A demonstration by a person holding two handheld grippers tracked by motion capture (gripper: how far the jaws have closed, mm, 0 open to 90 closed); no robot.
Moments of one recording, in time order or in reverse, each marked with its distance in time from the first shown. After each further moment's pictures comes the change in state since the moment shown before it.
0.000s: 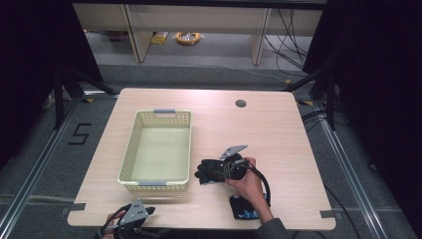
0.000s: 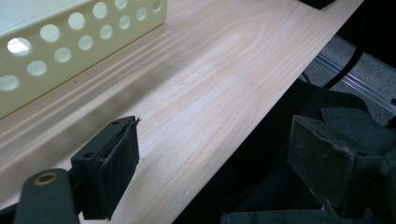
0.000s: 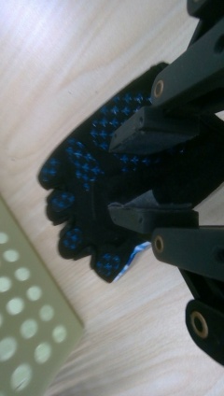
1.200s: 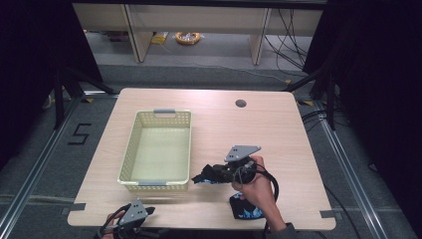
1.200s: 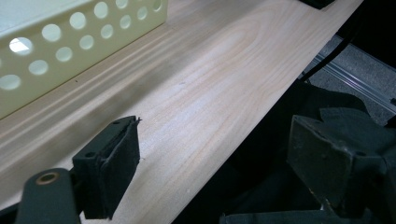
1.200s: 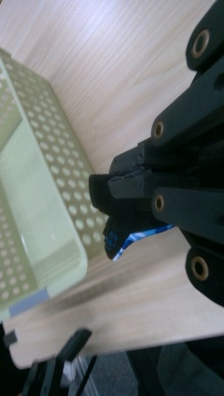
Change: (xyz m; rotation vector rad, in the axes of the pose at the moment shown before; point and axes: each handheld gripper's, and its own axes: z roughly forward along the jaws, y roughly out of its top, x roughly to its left) left arm 0.004 0.001 -0.003 0.034 -0.003 0.024; right arm 0.036 0.014 -0.076 -0.211 0.077 -0.166
